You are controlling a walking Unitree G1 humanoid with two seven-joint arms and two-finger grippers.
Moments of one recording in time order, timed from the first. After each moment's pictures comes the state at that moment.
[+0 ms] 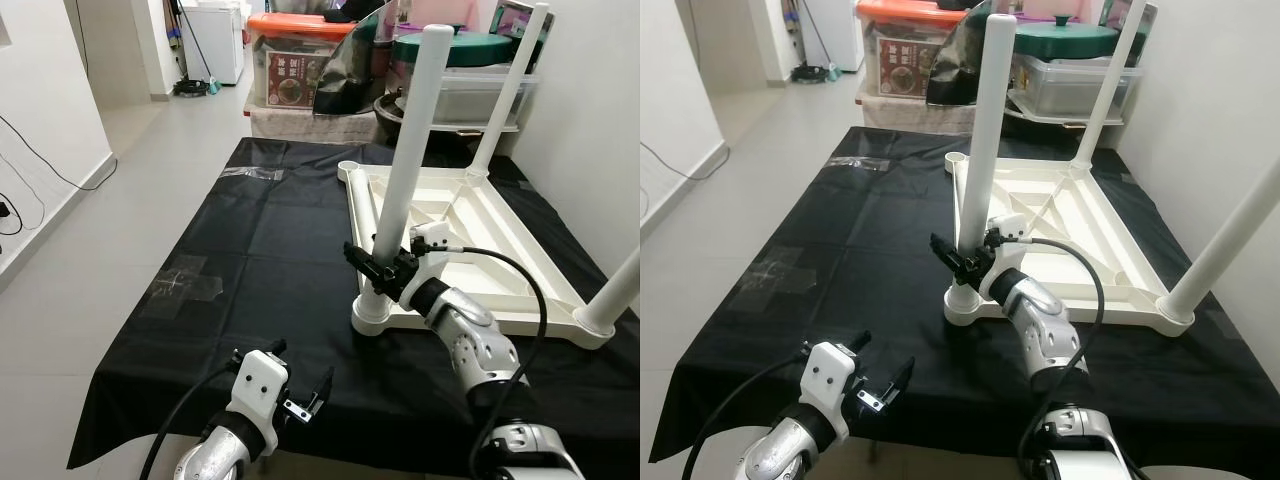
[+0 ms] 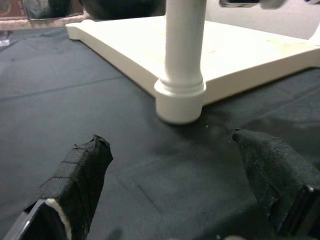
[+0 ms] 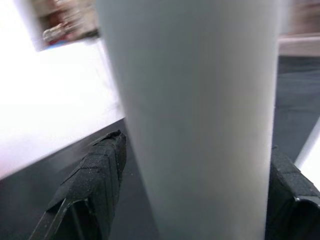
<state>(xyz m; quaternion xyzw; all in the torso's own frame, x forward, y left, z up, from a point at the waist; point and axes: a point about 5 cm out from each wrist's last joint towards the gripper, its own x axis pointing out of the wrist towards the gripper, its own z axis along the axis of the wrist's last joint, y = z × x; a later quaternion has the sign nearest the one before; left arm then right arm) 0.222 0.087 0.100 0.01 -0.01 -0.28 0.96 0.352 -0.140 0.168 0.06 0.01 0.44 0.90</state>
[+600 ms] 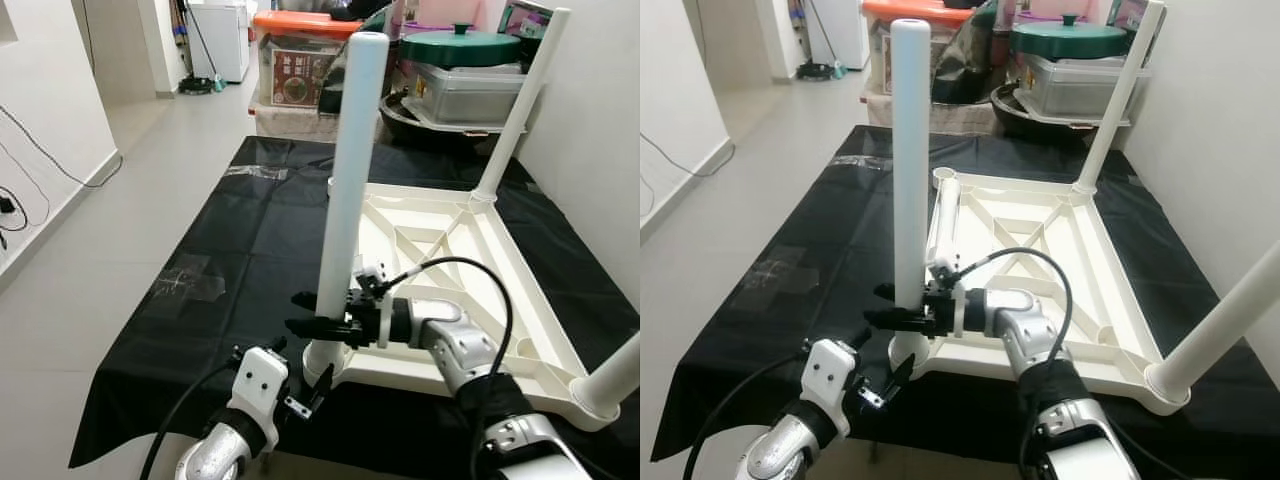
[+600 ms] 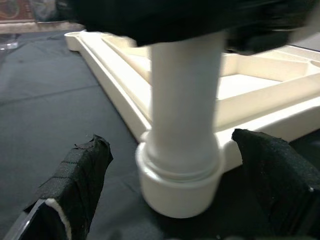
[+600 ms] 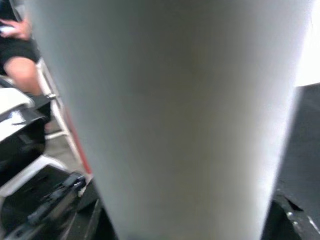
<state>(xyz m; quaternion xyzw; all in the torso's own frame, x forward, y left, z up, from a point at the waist) 0.224 0.085 0.102 0.01 -0.02 -0.28 0.96 0.331 -0.086 0.156 0.02 0.03 0.62 0.78</state>
